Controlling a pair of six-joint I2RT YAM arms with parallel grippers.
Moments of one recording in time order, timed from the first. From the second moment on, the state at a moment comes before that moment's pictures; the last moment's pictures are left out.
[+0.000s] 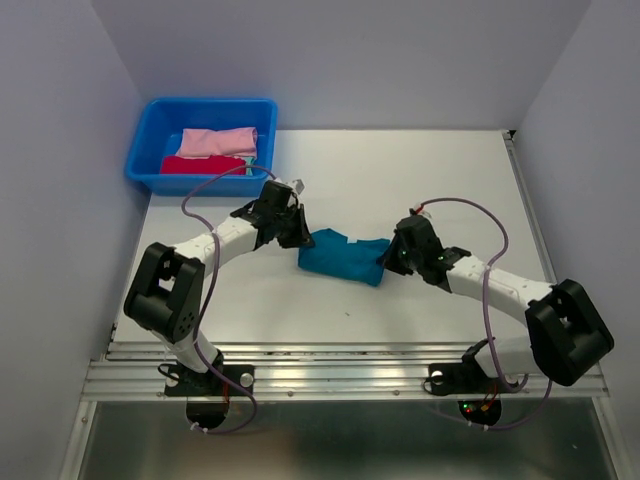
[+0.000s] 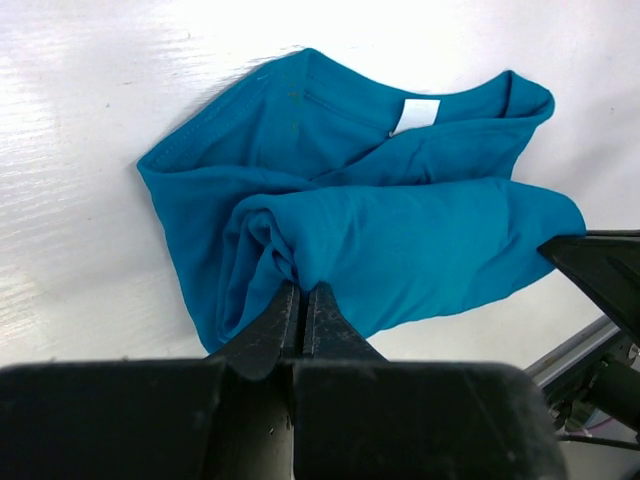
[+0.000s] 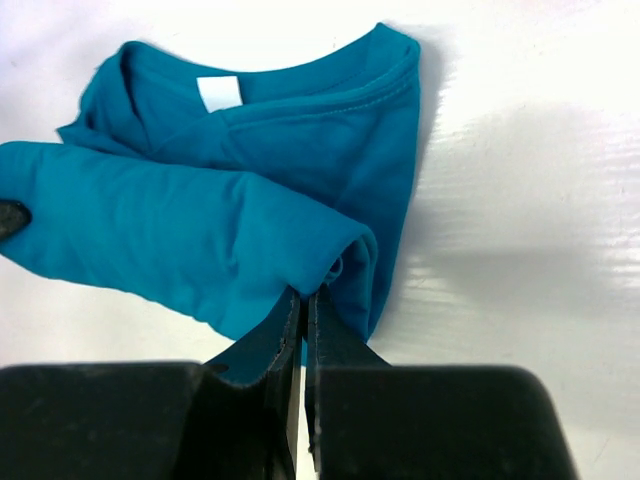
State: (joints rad) left arm -0.48 1.62 1.02 -0.26 0.26 -0.54; right arm 0.57 1.32 0.68 -0.14 0.10 0.87
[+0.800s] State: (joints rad) left arm -0.46 1.68 1.00 -0.24 0.20 -0.58; right arm 0.51 1.41 0.72 -0.05 0.06 0.73
